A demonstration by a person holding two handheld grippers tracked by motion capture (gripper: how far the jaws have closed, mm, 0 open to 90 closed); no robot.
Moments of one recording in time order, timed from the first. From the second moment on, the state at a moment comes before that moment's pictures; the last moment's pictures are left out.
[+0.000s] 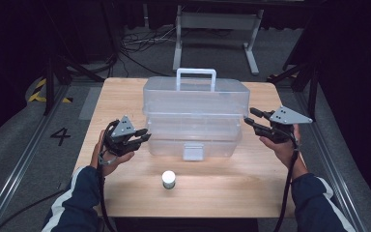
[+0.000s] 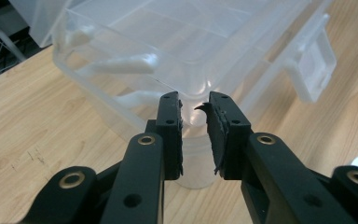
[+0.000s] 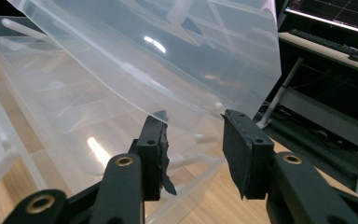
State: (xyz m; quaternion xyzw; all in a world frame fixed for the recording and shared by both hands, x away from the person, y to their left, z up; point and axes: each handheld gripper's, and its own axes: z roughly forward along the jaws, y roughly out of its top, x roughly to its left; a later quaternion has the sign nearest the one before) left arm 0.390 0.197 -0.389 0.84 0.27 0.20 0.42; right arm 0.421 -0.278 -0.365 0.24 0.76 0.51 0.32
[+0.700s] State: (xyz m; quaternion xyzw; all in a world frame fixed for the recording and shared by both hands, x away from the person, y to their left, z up) left arm 0.392 0.188 -0.395 0.85 0.25 0.19 0.41; right arm 0.427 -0.266 -0.352 0.25 0.74 0.52 0.34
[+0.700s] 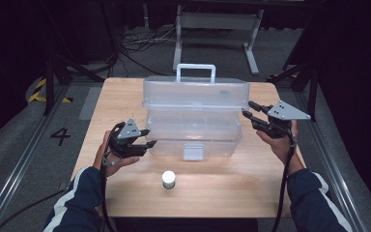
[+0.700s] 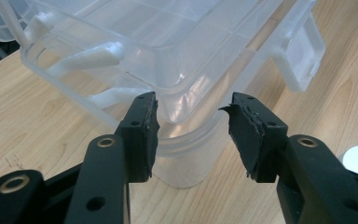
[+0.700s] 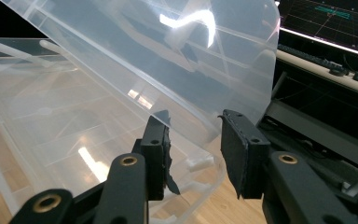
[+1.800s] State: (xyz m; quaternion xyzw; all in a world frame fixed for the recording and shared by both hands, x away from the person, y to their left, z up) left arm 0.398 0.188 -0.398 0.85 0.26 0.21 0.41; right arm 0.443 -0.247 -0.336 0.28 0.70 0.51 0.42
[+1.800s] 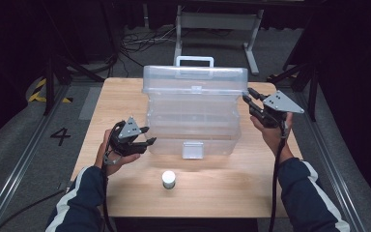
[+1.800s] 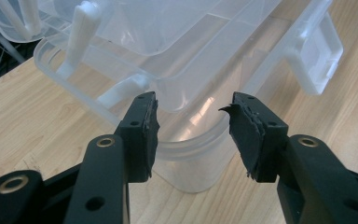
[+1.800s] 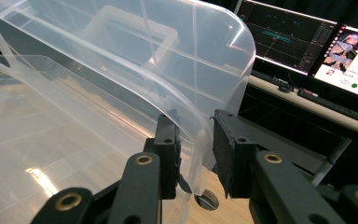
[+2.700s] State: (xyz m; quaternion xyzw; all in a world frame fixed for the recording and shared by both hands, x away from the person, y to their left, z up) left arm 0.398 0.188 -0.399 0.85 0.26 0.21 0.42; right arm 0.461 -0.241 -0.314 0.28 0.71 0.48 0.43
